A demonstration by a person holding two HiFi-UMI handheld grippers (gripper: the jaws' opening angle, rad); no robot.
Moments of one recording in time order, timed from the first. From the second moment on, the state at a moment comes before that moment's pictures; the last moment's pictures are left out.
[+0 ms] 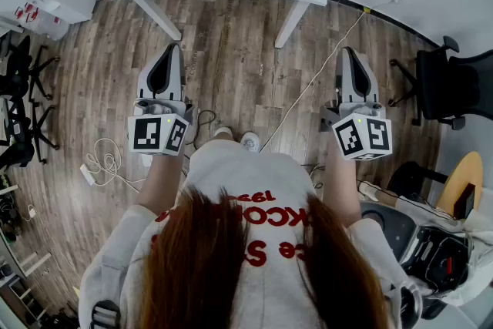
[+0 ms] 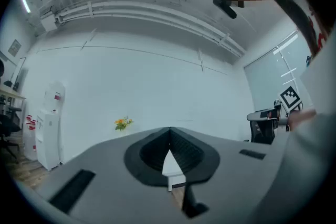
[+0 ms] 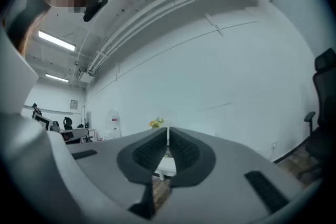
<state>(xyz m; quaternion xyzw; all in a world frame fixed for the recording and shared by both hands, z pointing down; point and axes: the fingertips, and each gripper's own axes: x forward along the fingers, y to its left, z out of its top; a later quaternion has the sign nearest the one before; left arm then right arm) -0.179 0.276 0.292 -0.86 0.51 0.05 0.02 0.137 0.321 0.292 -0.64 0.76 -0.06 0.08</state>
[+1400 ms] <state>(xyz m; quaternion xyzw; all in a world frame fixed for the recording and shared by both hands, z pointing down) -0.158 0.131 0.298 -0.87 0.48 0.06 0.01 0.133 0.189 0.276 -0.63 0.77 -0.07 0.12</state>
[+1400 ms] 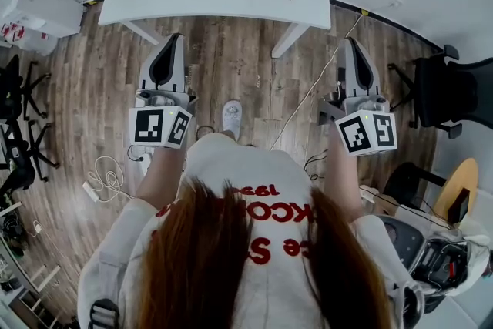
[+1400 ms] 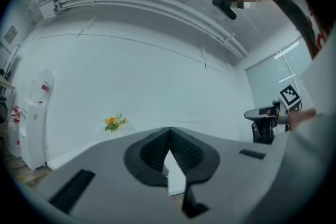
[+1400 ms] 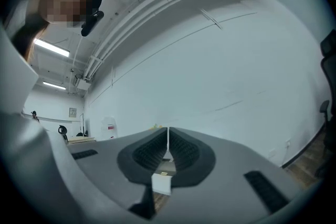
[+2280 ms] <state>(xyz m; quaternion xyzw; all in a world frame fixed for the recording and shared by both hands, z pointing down) -0.160 0.001 0.306 -0.89 0.45 0.06 -0.01 0.125 0.079 0.275 -0.65 0.75 -0.07 0.12</state>
